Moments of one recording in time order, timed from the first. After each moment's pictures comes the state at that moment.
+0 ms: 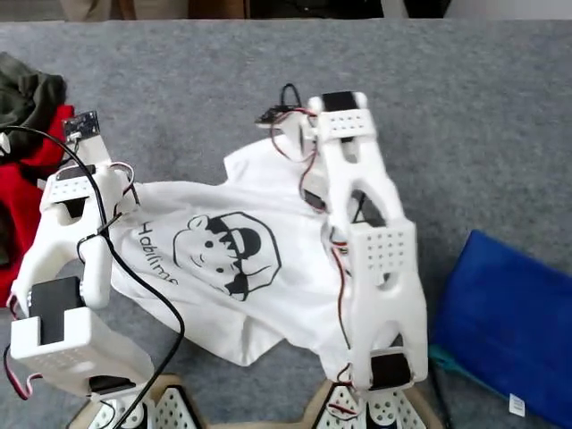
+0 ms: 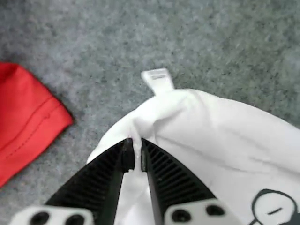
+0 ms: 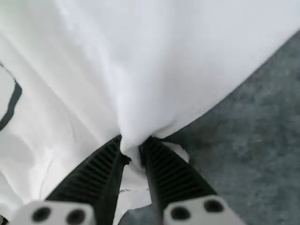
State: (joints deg) left arm -16.7 5.5 28.0 46.5 -2.2; right arm -11.0 52.2 -40.9 98.5 35.3
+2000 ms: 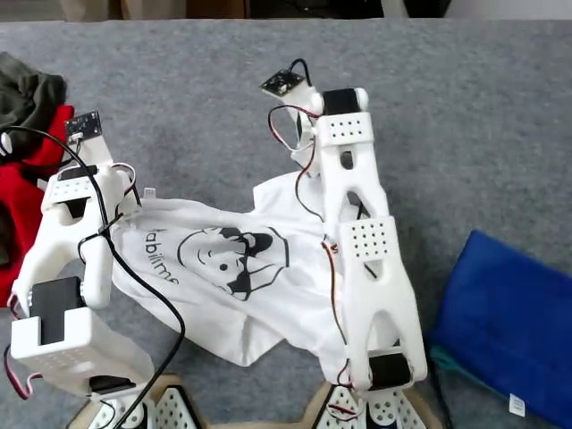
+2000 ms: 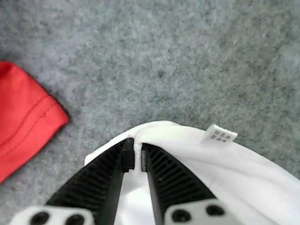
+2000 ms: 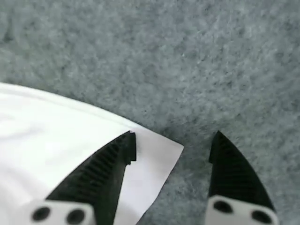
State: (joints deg) left arm -16.4 5.5 28.3 46.5 -2.2; right arm -12.1 75.1 -84.7 101.1 24.7
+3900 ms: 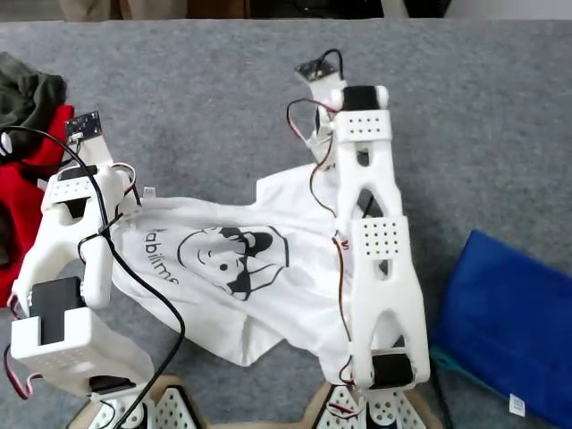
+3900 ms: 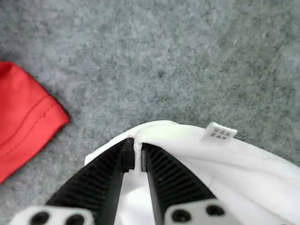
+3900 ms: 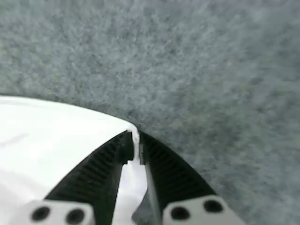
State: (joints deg) left arm -16.4 5.5 28.3 46.4 -2.2; right arm -8.0 71.1 -84.3 101.3 12.2
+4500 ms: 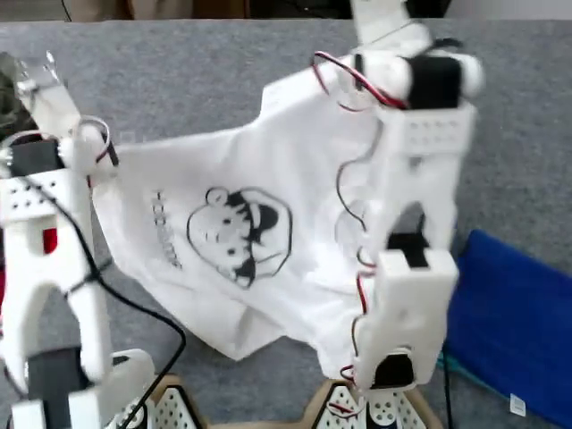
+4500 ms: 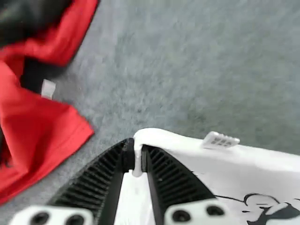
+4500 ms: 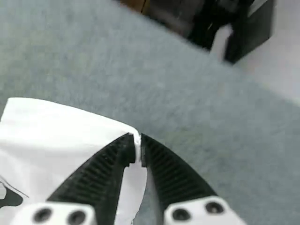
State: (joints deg) left arm -14.2 -19.6 6.5 72.9 -1.0; right arm -6.1 24.7 -78.8 101.5 15.5
